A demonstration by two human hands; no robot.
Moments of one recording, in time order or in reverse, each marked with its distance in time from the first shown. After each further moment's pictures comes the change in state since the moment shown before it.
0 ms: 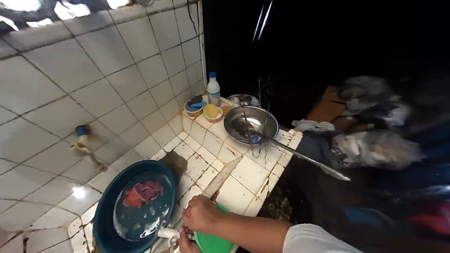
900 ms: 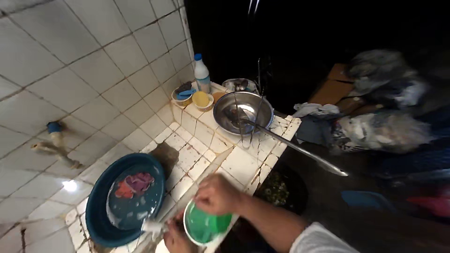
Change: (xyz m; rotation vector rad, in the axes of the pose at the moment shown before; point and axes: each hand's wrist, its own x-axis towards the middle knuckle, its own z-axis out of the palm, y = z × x) left_hand -0.006 0.019 0.021 0.338 -0.062 0.154; right_hand -0.034 0.044 -0.078 0.163 0.412 -0.289
